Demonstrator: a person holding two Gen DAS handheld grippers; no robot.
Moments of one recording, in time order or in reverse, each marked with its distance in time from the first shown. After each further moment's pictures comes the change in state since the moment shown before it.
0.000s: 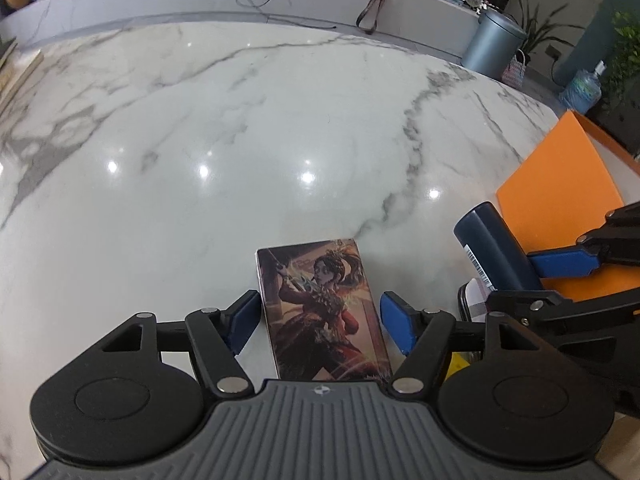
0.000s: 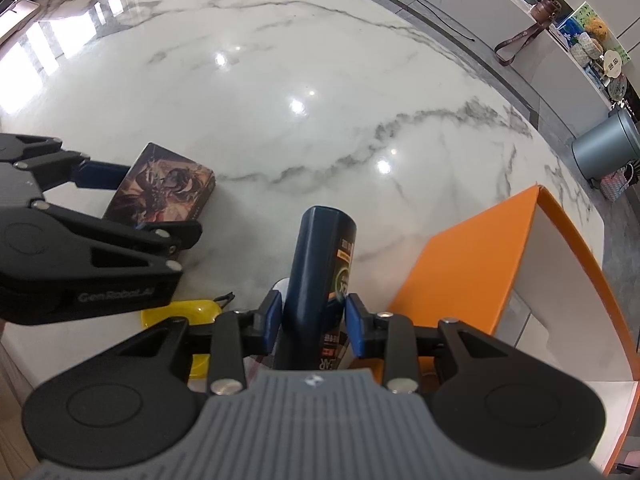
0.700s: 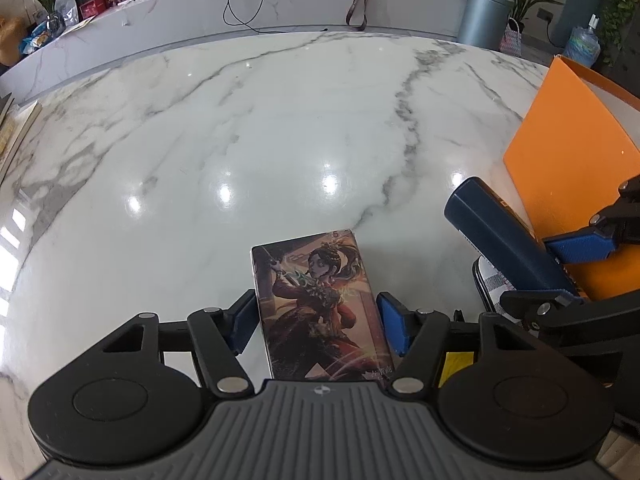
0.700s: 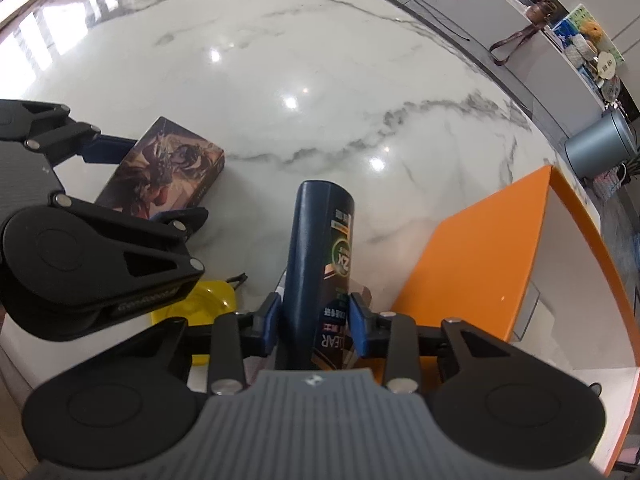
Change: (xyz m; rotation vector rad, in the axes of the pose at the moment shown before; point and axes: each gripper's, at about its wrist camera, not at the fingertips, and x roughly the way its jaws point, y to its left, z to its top) left arm 0.002 -0.017 -0.009 0.129 -0.013 0.093; right arm 0.005 0.016 -0.015 0.000 -0.007 -0.037
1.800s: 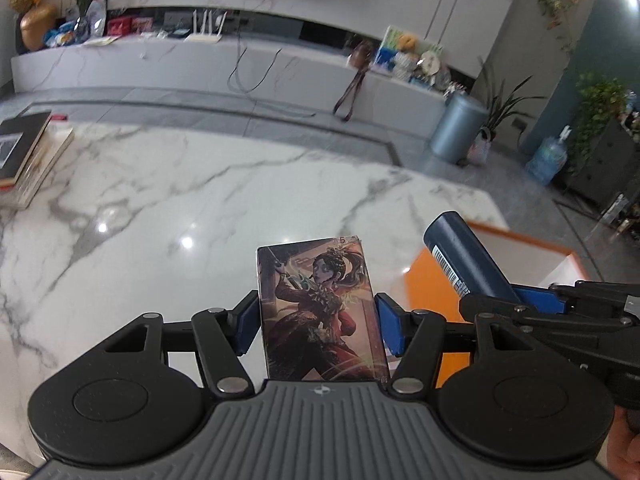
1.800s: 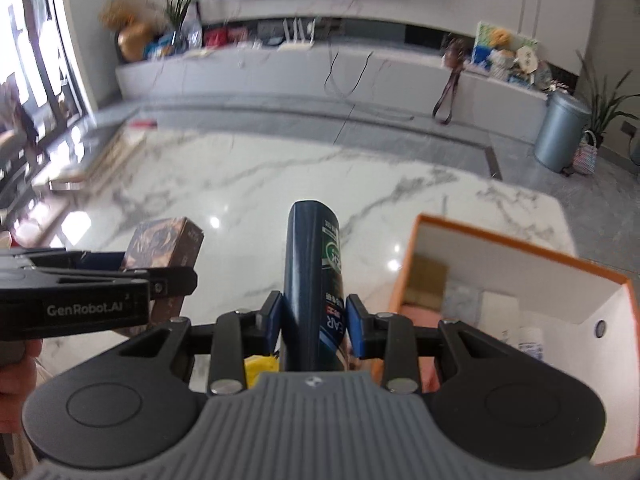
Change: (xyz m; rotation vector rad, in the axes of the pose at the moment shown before) left arm -0.147 0.004 0.013 -0.181 -0.239 -0.159; right arm -0.132 -0.051 -0.058 0.384 -0.438 0.107
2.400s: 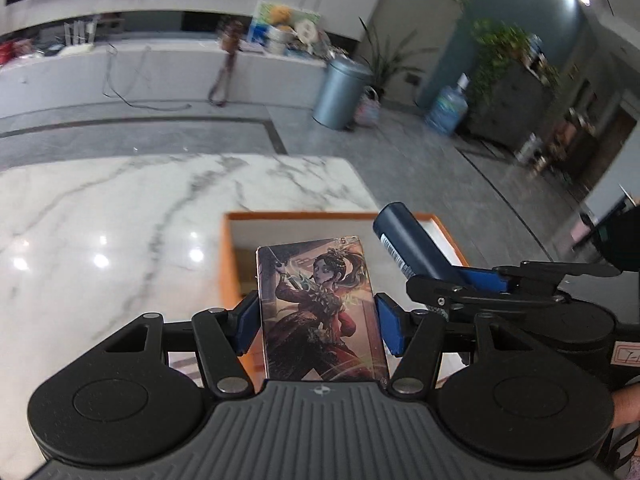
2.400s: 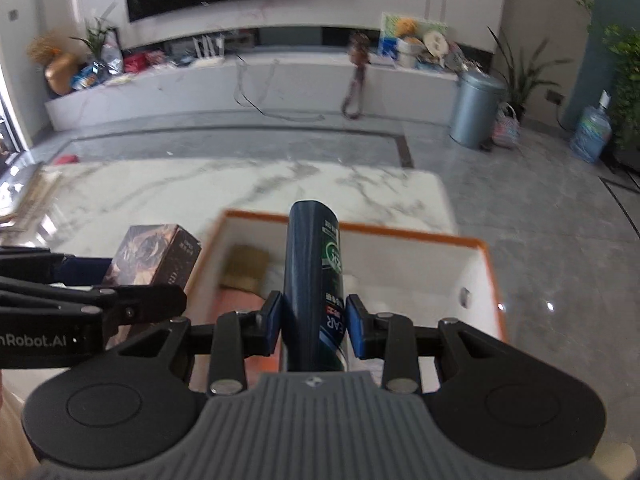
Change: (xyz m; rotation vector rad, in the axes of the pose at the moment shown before) left arm 0.046 -0.162 0.010 0.192 0.105 -0.254; right arm -0.038 -0.136 -0.018 0.126 0.014 -0.176
